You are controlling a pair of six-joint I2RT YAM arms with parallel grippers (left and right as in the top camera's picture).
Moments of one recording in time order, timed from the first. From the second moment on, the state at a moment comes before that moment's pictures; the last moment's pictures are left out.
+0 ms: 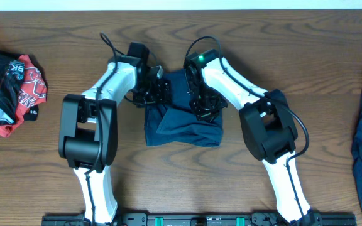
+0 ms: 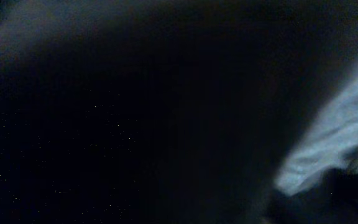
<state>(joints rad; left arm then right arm) -0.20 2.13 1.45 -0.86 0.39 -0.16 0.55 2.37 1.90 -1.40 -0.15 0.13</state>
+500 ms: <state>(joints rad) -0.21 2.14 1.44 -0.85 0.38 -0.24 0.55 2.37 1.90 -1.39 -0.16 0.13</state>
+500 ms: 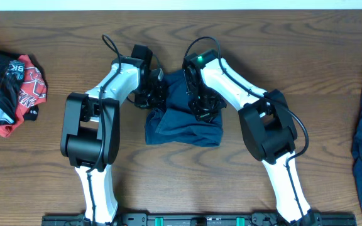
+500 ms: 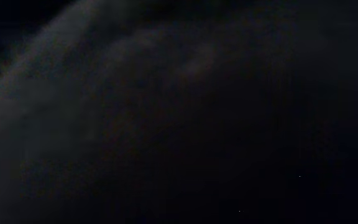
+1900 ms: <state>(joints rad) -0.10 1.66 1.55 -0.75 -0.01 -0.40 0.48 2.14 2.44 -1.52 0.01 0.26</state>
